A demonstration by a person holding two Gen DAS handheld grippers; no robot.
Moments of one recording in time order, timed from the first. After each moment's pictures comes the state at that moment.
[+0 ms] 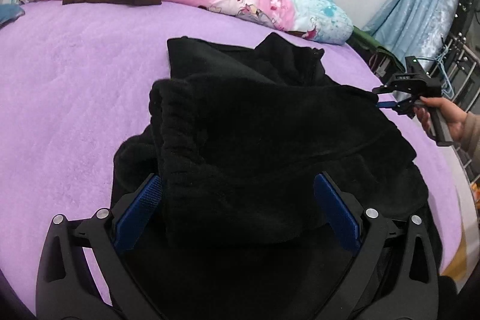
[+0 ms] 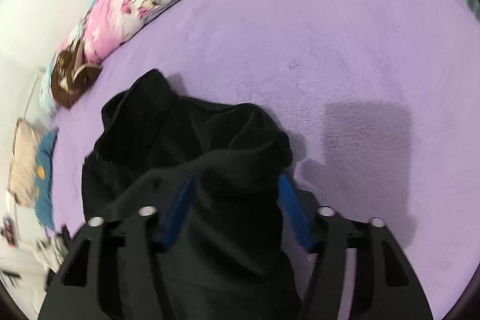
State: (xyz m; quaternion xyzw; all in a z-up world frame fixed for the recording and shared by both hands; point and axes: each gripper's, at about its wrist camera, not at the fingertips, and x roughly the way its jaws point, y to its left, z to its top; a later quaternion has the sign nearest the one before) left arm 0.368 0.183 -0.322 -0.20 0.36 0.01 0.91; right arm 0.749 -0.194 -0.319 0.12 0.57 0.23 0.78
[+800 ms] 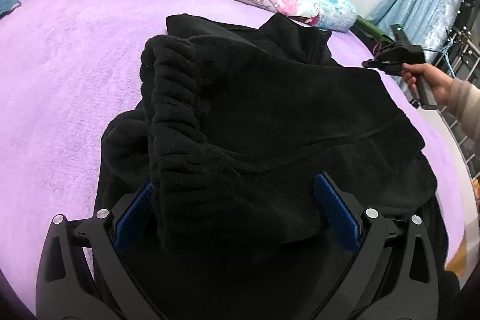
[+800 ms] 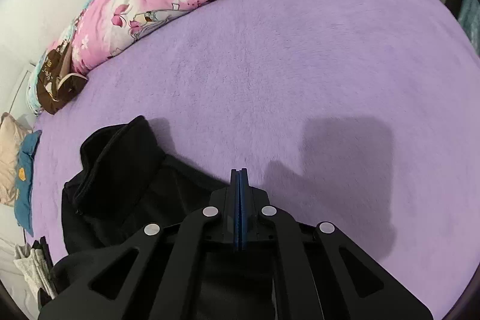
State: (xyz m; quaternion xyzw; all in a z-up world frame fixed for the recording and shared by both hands) left arm 0.375 0.184 -0.344 -0.20 0.38 0.01 0.90; right arm 0.814 -0.143 -0.314 0.03 0.54 0.21 0.81
